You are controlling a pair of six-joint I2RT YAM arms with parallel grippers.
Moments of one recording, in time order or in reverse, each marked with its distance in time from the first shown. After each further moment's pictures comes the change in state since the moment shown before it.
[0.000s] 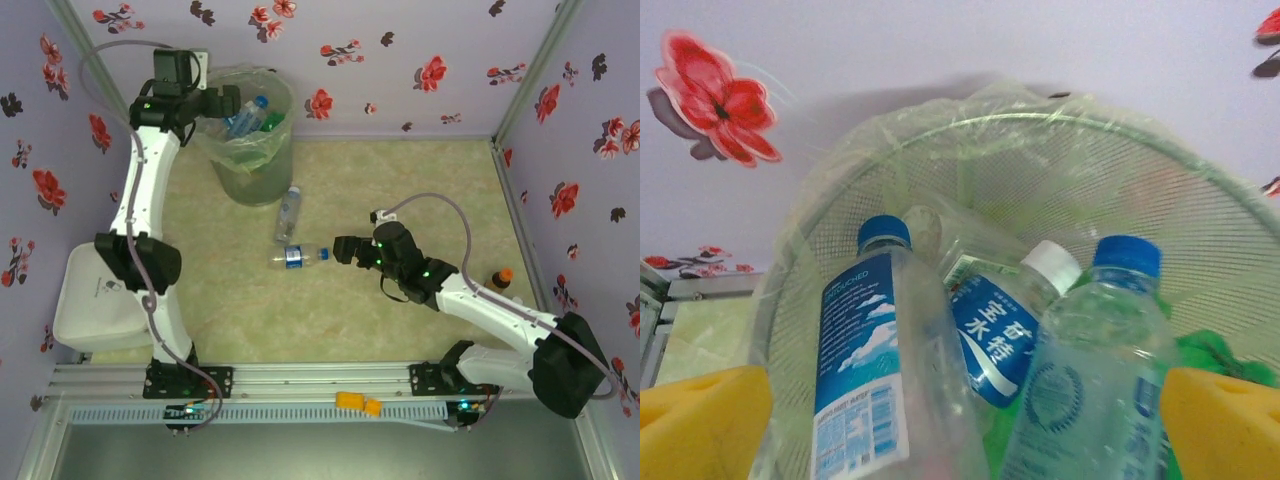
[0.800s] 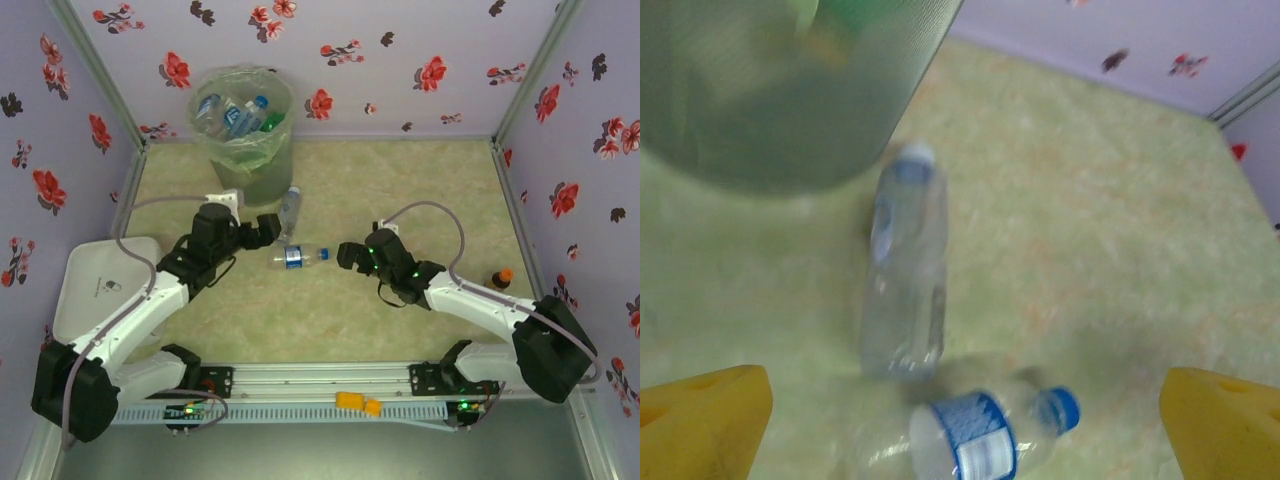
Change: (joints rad) left arm -0.350 -0.867 -1.583 0.702 -0.019 -0.496; right arm 0.000 0.099 -0.054 0.006 0.082 0.116
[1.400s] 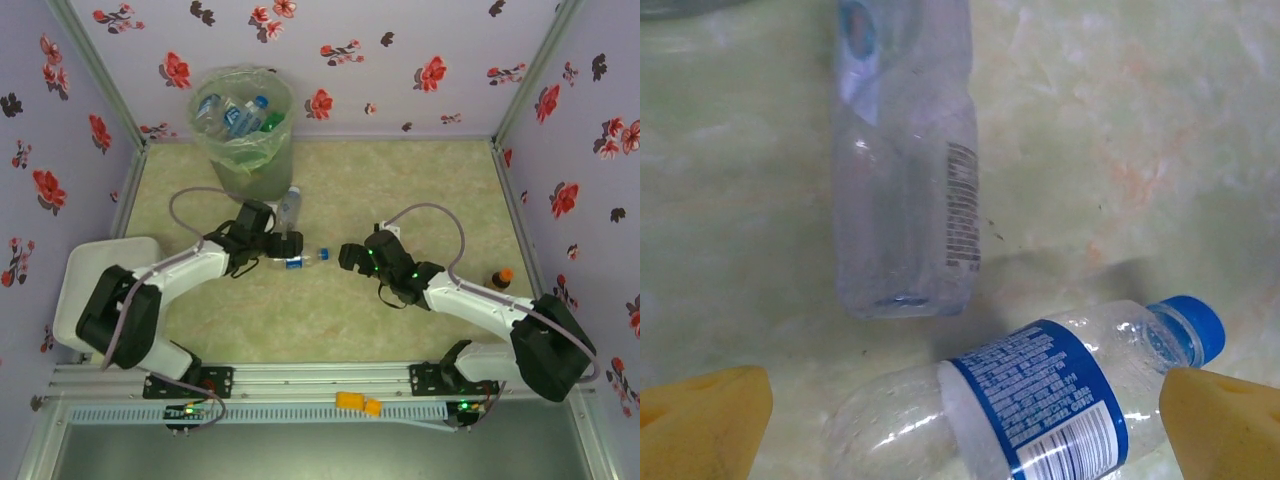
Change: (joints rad) left arm -0.084 0.430 0.150 -0.059 0.027 0.150; right arm 0.000 0.011 -0.005 -0.010 0.016 0.015
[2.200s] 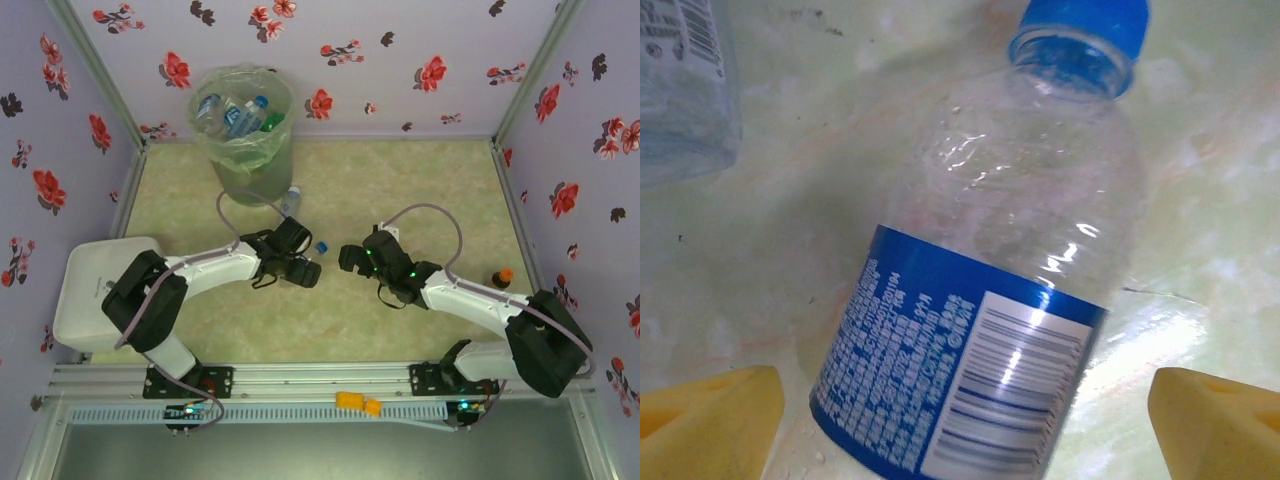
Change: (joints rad) left arm -0.206 0.136 0.101 -0.235 -0.089 0.080; right arm 0.000 0.024 0.000 -0.002 0.005 0.000
